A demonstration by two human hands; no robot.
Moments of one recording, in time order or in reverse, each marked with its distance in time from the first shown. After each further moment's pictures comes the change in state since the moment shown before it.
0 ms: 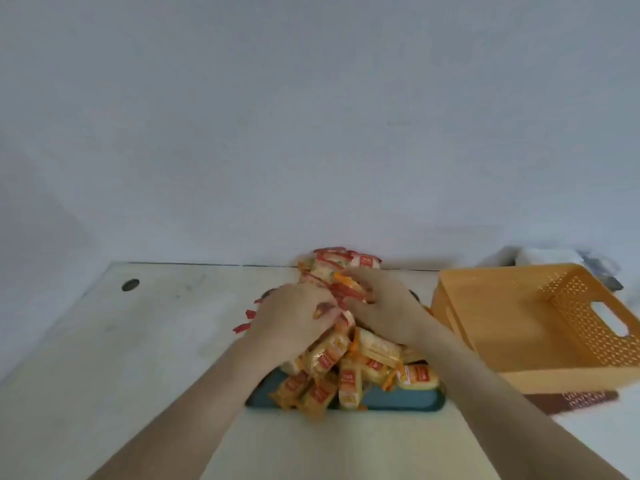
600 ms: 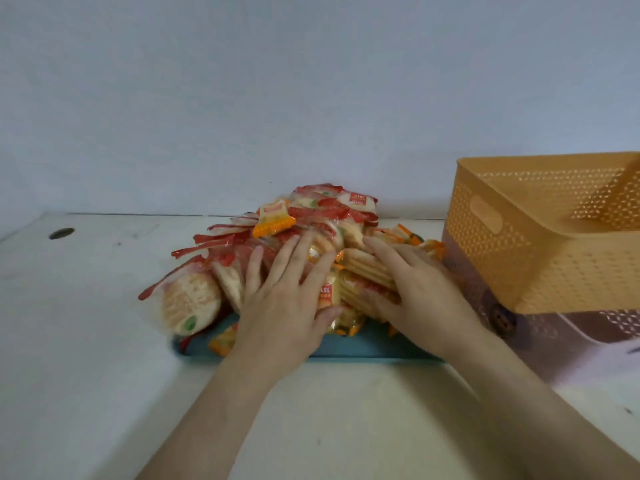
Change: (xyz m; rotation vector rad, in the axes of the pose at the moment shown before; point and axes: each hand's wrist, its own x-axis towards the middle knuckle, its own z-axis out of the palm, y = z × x) left_hand -0.036 -0.053 0.191 0.433 0.362 0.103; right_hand -0.050 0.137 0.094 -0.482 0.349 -0.269
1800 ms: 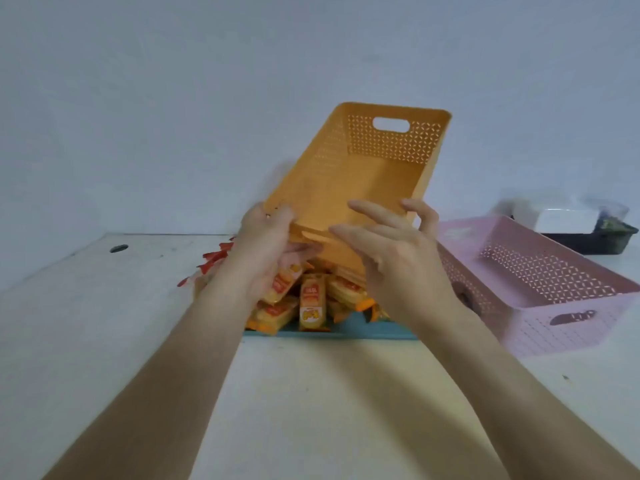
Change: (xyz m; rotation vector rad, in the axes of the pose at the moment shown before) left_hand 0.030 0.036 -0.110 -1.558 0.093 -0.724; right_hand -0.024 -0.047 -0.071 -0.015 0.542 -0.347
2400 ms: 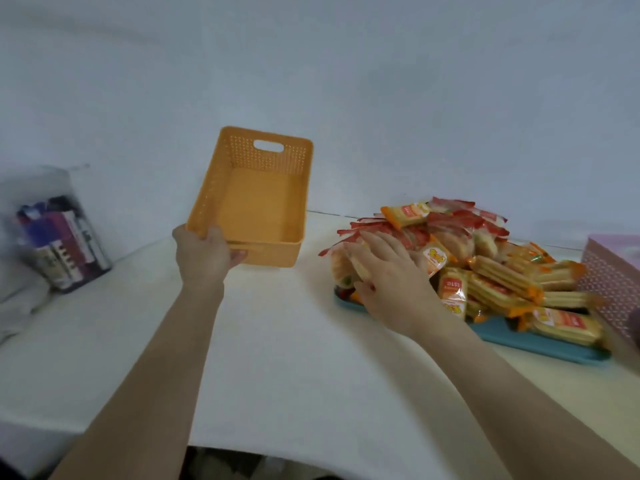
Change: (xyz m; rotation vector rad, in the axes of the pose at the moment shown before) left_hand -0.023 -0.010 -0.271 0.160 0.854 0.160; right_hand 0.021 -0.132 0.126 0.155 -0.620 0.129
